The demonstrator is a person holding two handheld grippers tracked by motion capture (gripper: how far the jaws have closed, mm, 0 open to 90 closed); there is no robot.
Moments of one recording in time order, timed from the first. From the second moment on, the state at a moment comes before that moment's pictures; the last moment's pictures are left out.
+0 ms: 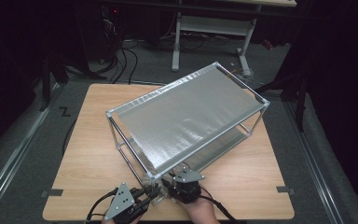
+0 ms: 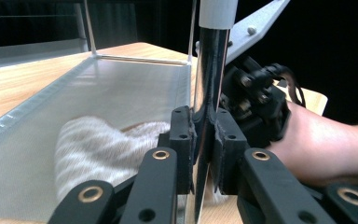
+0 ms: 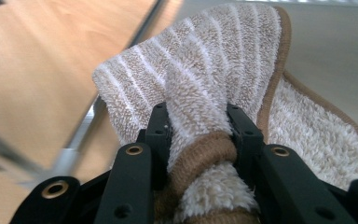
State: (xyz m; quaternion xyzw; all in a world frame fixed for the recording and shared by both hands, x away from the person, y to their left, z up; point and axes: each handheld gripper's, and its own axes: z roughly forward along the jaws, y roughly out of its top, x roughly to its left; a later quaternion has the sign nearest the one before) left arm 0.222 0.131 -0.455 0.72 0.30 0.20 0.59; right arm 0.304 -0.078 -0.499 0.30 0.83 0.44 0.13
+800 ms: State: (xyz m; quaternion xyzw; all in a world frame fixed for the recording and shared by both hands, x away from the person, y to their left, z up) left arm 0.222 0.131 -0.455 0.73 0.30 0.20 0.59; right arm 0.357 -0.133 -0.498 0.37 0.81 0.41 0.19
